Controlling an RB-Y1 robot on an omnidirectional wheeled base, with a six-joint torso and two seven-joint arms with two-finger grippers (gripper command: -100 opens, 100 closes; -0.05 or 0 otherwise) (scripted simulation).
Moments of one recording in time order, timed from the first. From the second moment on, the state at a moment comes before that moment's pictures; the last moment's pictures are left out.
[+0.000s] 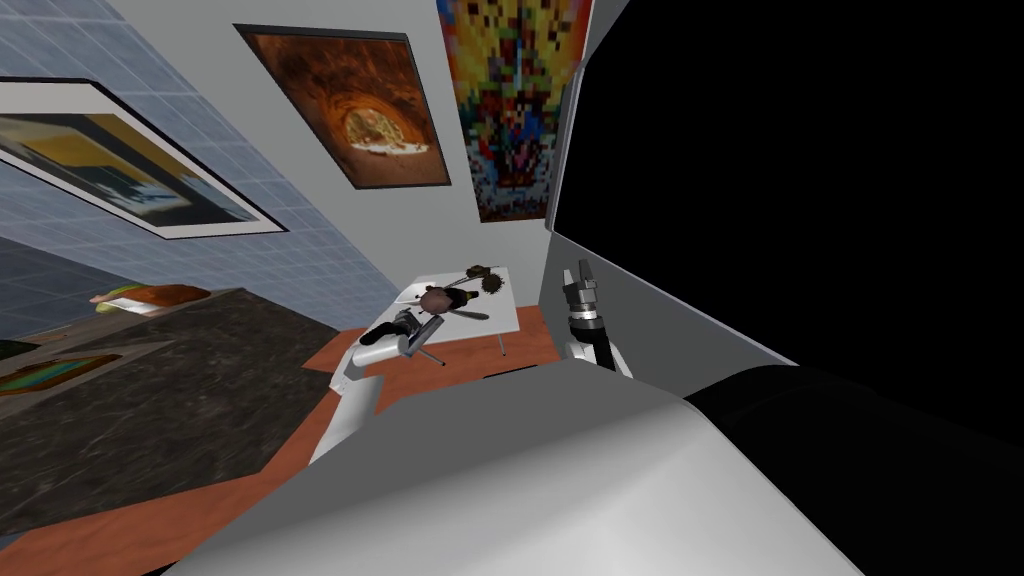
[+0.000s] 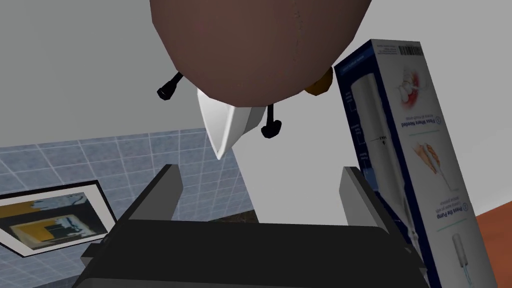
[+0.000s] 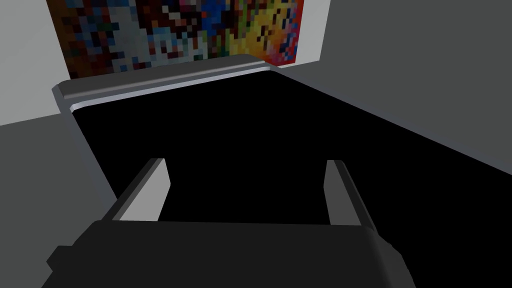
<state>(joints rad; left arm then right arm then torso) -0.02 0.42 0.24 -1.64 0.22 0.67 0.34 0.51 -0.03 0.02 -2.27 0.06 -0.51 -0.07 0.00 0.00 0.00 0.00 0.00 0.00</state>
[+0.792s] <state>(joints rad) -0.13 0.47 0.26 -1.51 0.26 0.90 0.45 0.51 -0.03 0.02 -2.27 0.06 -0.51 -0.07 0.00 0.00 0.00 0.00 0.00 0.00</state>
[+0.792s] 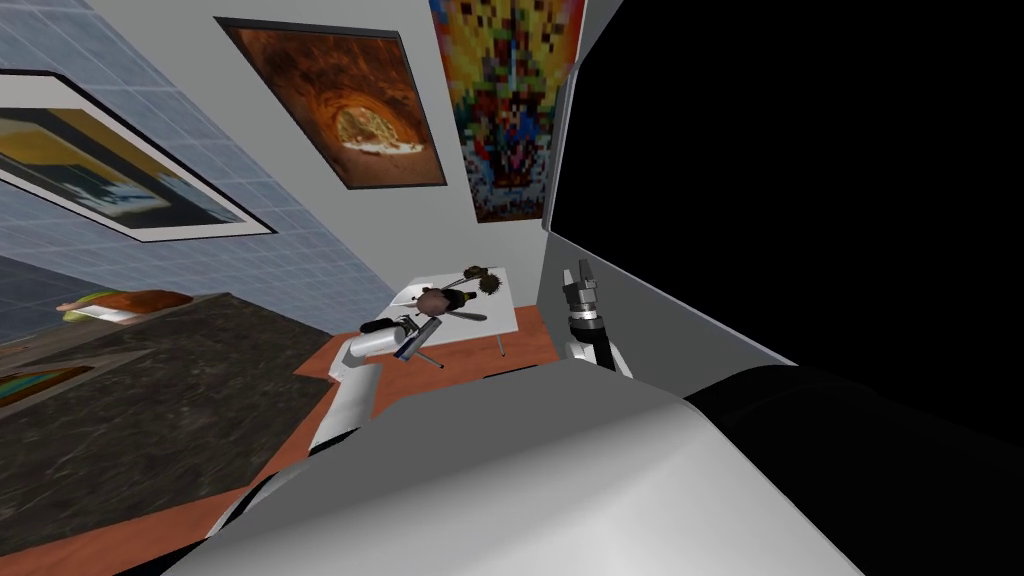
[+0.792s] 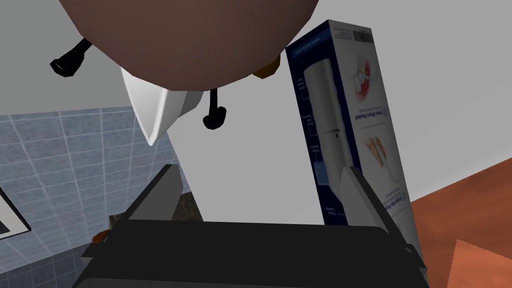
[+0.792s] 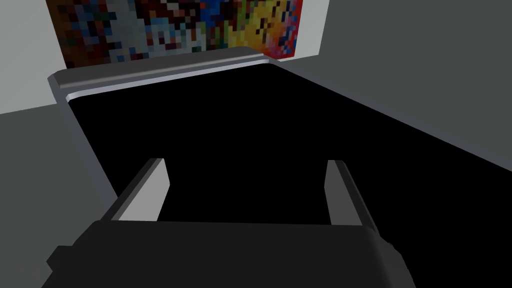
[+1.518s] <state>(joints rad) -0.23 0.50 0.28 -1.37 0.29 1.12 0.55 0.51 -0.03 0.02 -2.27 0.06 -0.51 -0.07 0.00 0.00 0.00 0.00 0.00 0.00</state>
